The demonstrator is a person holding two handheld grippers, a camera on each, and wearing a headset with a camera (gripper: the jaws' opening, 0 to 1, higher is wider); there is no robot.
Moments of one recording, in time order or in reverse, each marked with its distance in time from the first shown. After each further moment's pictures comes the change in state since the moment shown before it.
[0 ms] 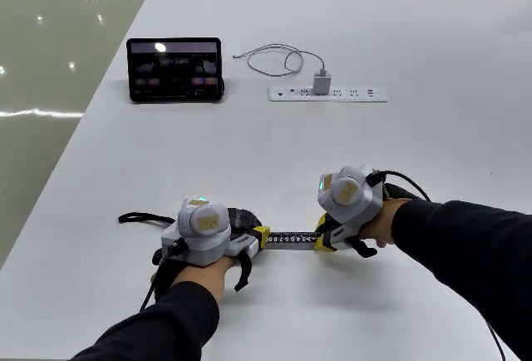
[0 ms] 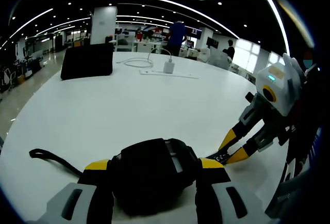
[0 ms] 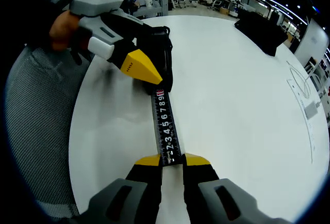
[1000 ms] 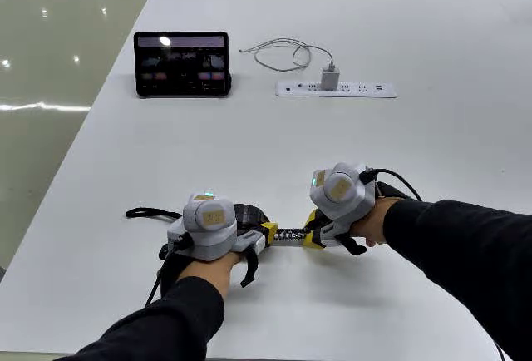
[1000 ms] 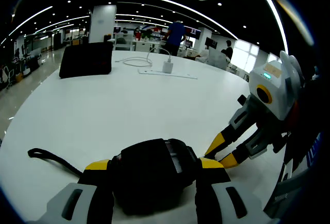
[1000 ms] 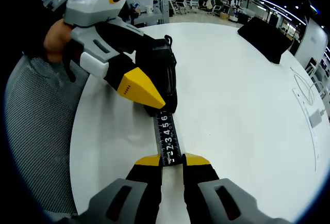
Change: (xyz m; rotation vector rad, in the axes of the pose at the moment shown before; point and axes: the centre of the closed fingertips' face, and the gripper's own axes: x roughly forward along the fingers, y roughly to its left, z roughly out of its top) left arm -0.002 -0.001 0.000 -0.009 0.007 -0.022; right arm 0.018 0.007 0.030 0.015 -0.061 0.013
